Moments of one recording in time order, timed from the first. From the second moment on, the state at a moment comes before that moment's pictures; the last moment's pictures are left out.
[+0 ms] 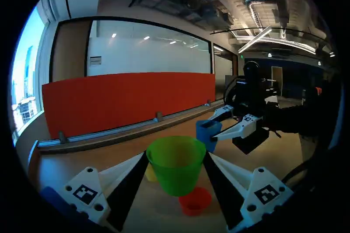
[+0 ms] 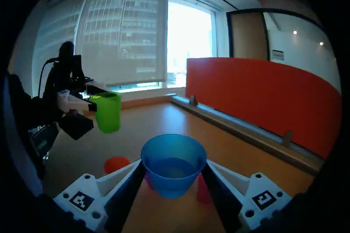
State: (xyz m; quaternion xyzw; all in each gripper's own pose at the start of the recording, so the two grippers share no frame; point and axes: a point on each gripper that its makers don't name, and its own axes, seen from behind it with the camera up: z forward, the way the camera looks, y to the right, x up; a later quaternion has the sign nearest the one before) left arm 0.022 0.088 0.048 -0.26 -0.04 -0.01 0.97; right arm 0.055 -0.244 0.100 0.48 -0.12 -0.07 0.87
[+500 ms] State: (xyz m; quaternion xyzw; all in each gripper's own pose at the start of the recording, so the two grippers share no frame) left arm 0.023 0.098 0.044 -0.27 -0.03 -0.01 0.96; right arm 0.109 -0.259 0.095 0.48 -0.06 -0.04 0.87
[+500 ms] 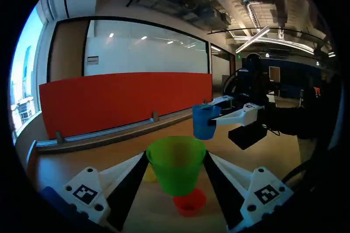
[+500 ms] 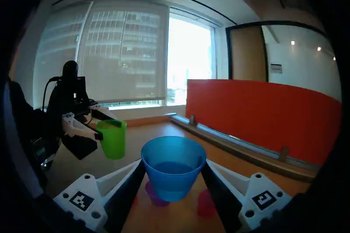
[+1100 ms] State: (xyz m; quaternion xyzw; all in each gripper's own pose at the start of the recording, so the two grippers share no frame) left arm 0.026 0.107 0.042 -0.28 -0.03 -0.01 0.96; right arm 0.143 -0.261 0.099 0.47 -0.02 -0.03 0.88
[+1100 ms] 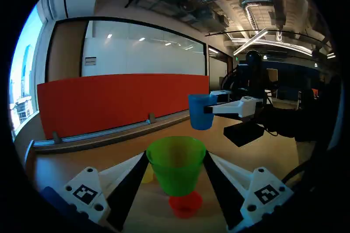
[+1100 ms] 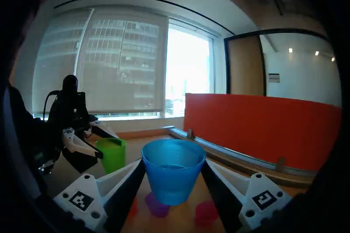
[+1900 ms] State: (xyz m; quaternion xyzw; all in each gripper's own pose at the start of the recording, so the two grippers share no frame) left arm 0.016 0.125 0.035 -0.30 -0.02 0.00 0.95; right arm 0.177 -0.289 0.090 0.49 0.02 -0.10 0.87
